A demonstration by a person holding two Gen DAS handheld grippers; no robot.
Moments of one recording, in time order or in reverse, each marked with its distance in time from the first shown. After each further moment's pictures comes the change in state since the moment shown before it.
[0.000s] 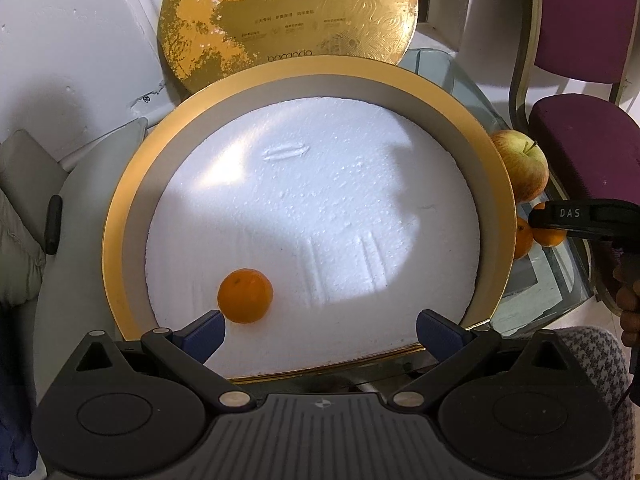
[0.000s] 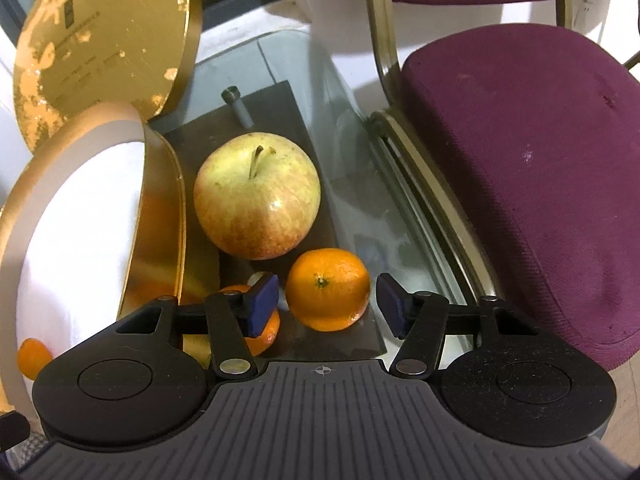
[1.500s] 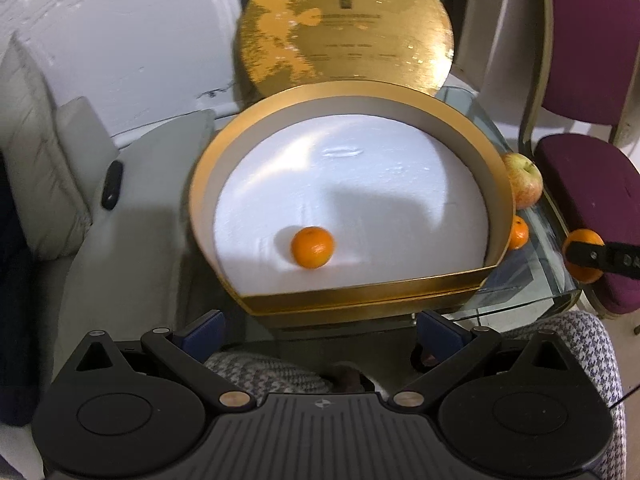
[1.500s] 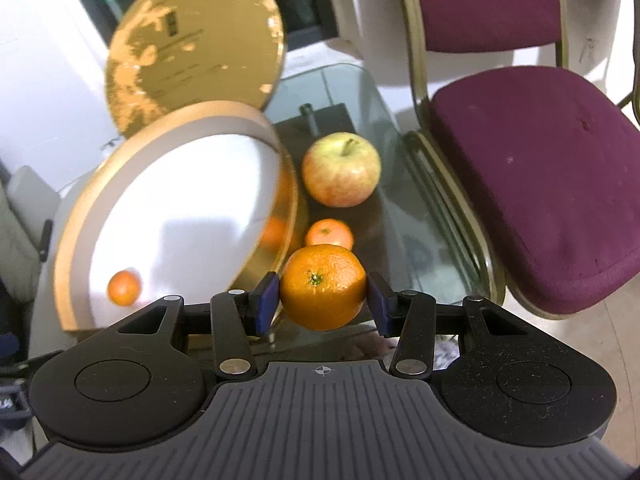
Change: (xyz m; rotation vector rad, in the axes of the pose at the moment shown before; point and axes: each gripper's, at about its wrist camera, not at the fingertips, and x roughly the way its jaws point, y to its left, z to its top) left arm -0.072 0.050 -0.066 -0.127 -0.097 0.019; right arm -0.134 0.042 -0.070 -0.087 -0.093 0.085
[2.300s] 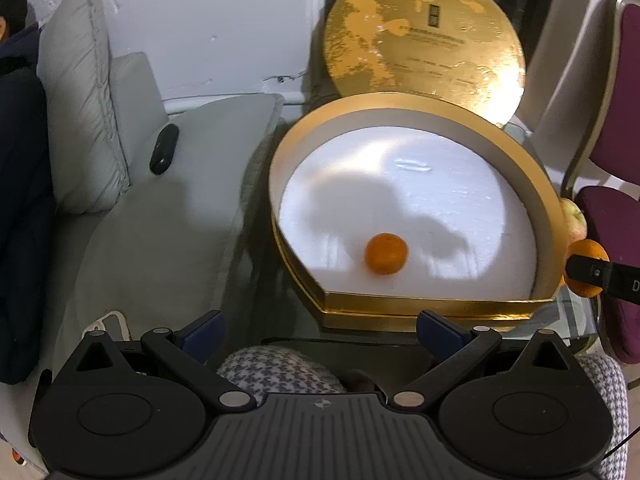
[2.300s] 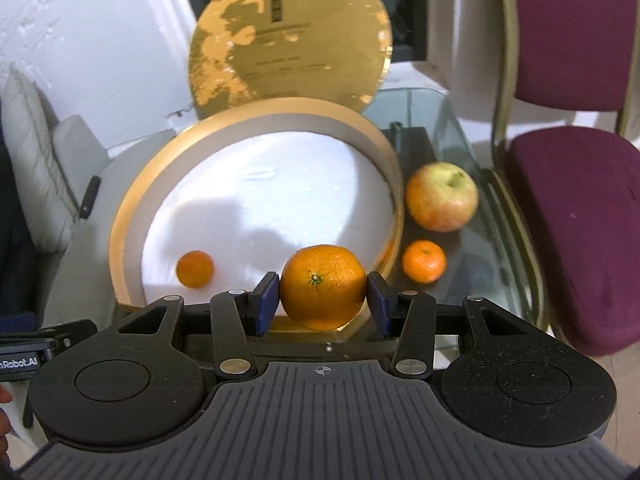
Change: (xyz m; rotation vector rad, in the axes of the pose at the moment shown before) left arm 0.005 0.066 -0.005 -0.175 -0.010 0.025; right arm -0.004 0.095 0.006 -0.204 -0.009 0.068
